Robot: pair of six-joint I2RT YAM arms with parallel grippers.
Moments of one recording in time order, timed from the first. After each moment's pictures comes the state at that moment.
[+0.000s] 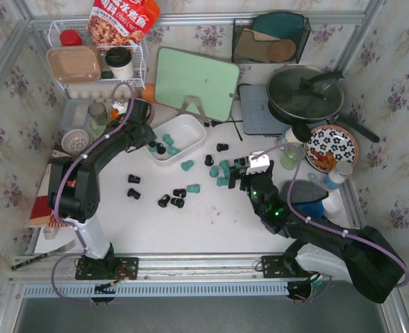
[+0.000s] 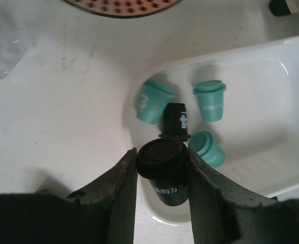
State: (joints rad) left arm -0.30 1.83 1.40 -0.46 -0.20 -0.70; right arm 0.73 1.07 0.34 0.53 0.54 0.13
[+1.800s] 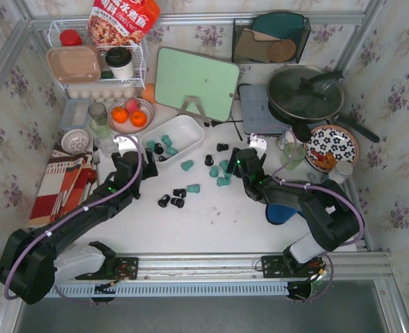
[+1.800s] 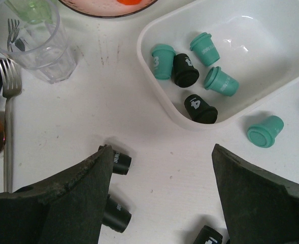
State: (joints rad) left arm -0.56 1.13 0.63 0.01 -0.50 -0.35; right arm 0.55 1.58 0.66 0.34 0.44 0.53
